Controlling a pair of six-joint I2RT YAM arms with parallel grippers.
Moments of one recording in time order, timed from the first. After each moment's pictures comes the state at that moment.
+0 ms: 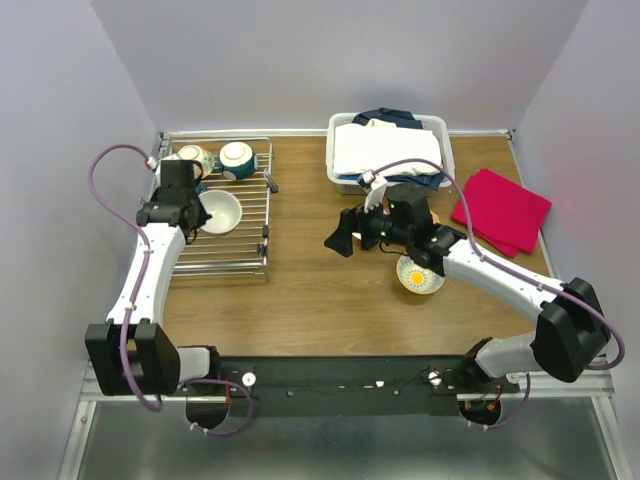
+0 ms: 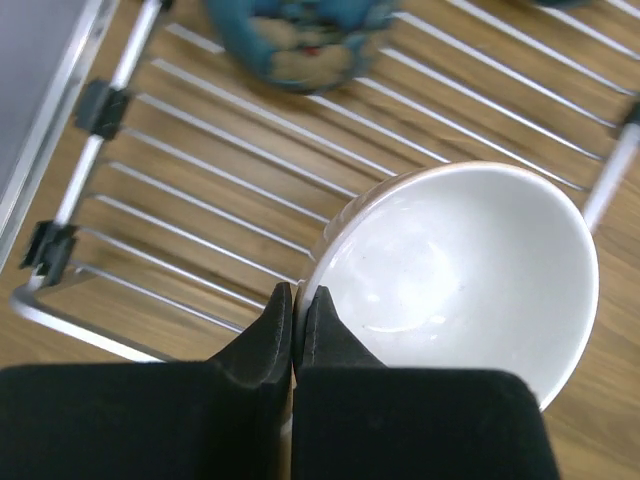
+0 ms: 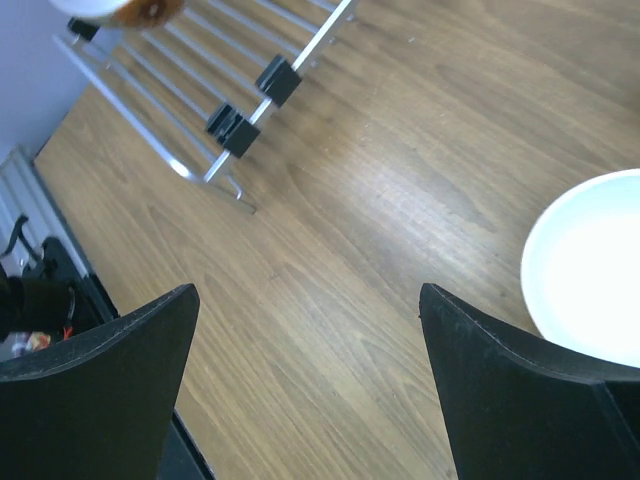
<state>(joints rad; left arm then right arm) 0.06 1.29 1.12 -0.68 -0.24 -0.41 0.68 1.38 0.94 0.01 -0.32 0.29</state>
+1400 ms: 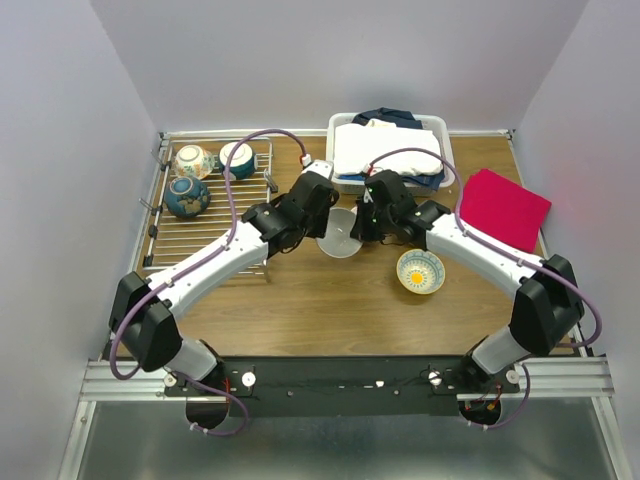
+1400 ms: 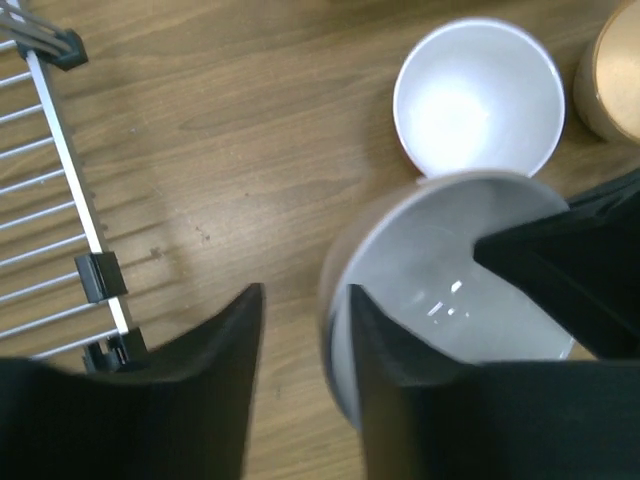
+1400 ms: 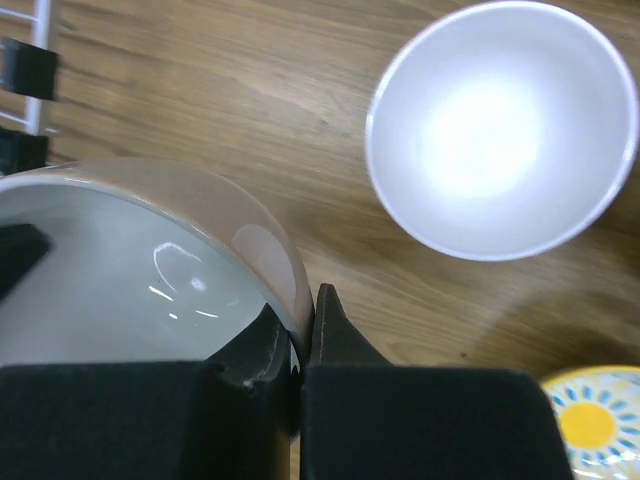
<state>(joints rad) -0.77 1.47 1.28 -0.57 -0.32 -0.38 0.68 1.55 1.21 -0.44 0.01 0.45</state>
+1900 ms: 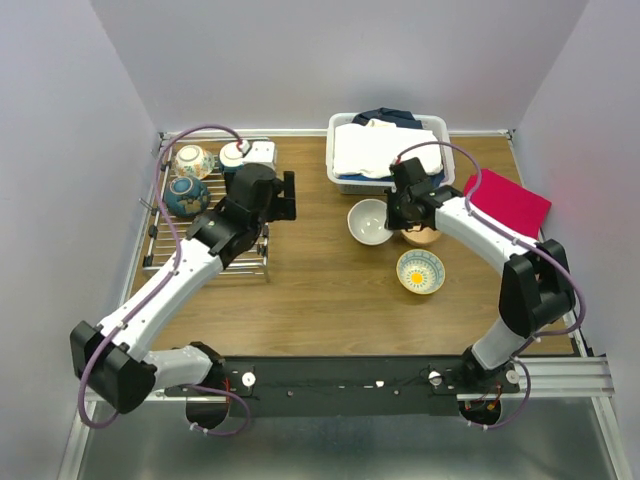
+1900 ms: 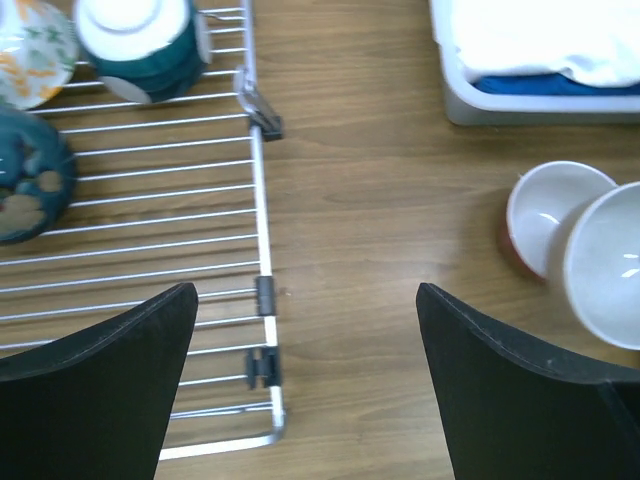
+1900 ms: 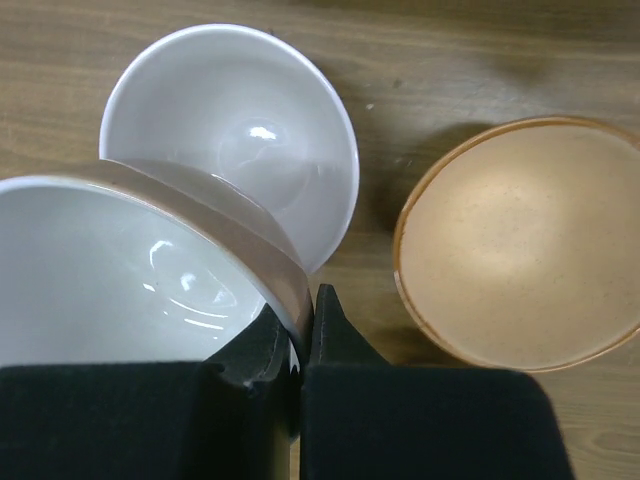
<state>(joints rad) -0.61 1.24 1.19 -0.48 -0.40 -0.31 0.48 1.64 1.24 -0.54 0.11 0.33</state>
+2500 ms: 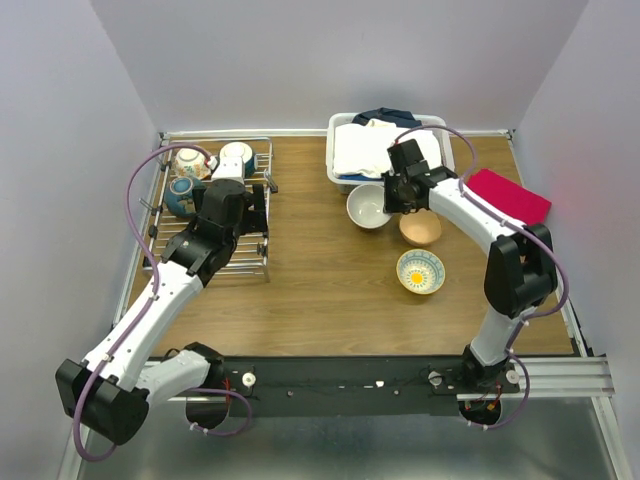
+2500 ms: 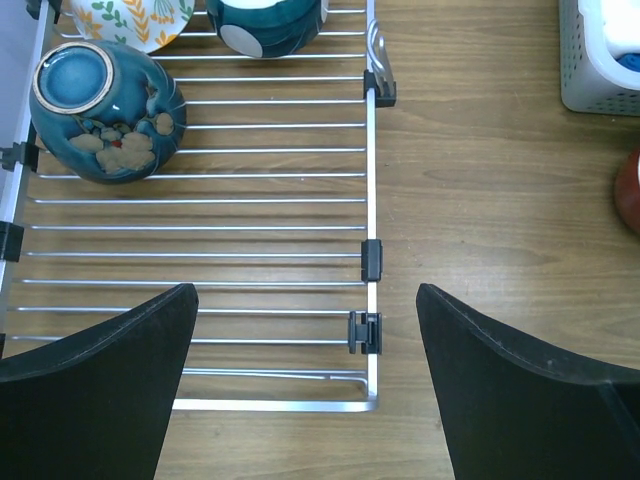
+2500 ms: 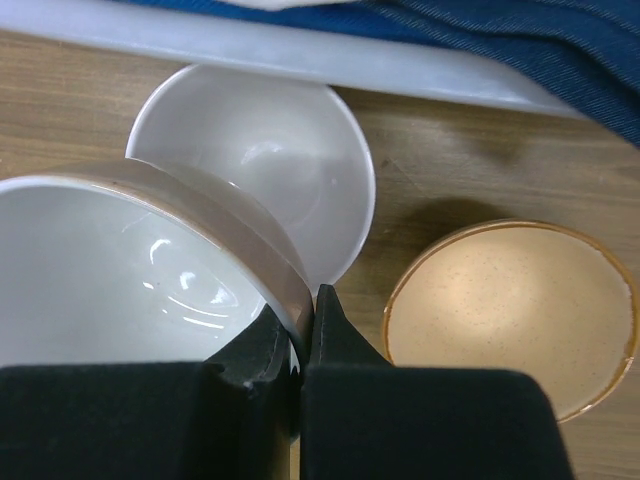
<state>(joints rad) -0.45 1.05 1.02 -0.51 -0.42 -0.26 0.42 1.79 1.43 -0.59 0.09 0.31</state>
